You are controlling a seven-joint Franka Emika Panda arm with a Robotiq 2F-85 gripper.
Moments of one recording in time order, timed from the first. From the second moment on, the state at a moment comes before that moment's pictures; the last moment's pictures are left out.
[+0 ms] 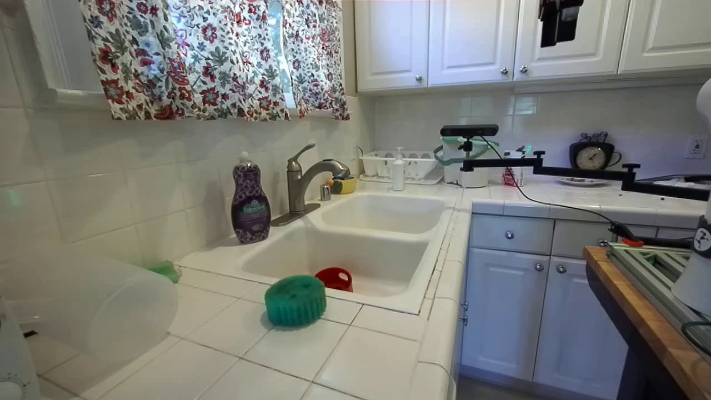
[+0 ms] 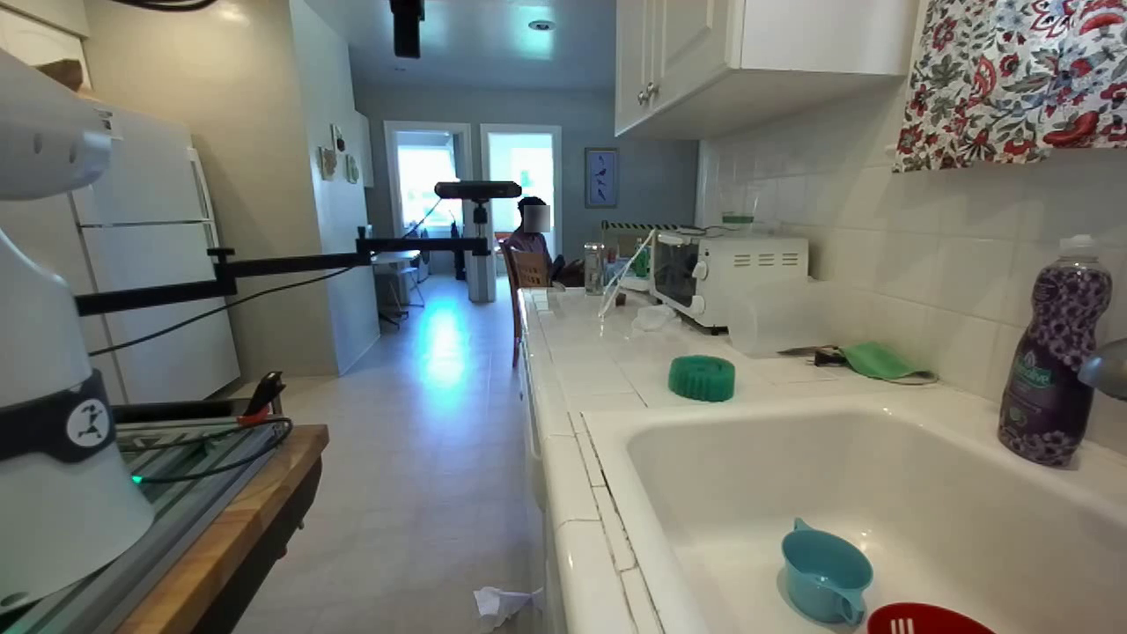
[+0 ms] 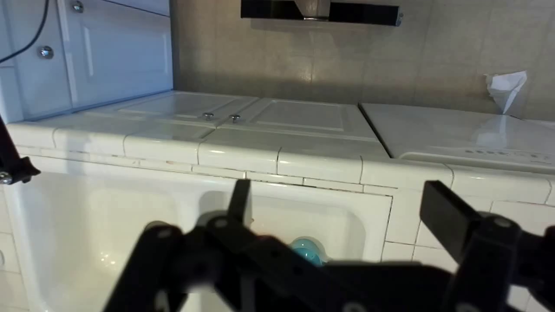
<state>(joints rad) 0.04 -0.75 0.14 -2.36 -0.06 1.57 0.12</state>
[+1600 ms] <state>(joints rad) -0.02 -0.60 -0.16 -2.21 0.10 1.96 0.08</state>
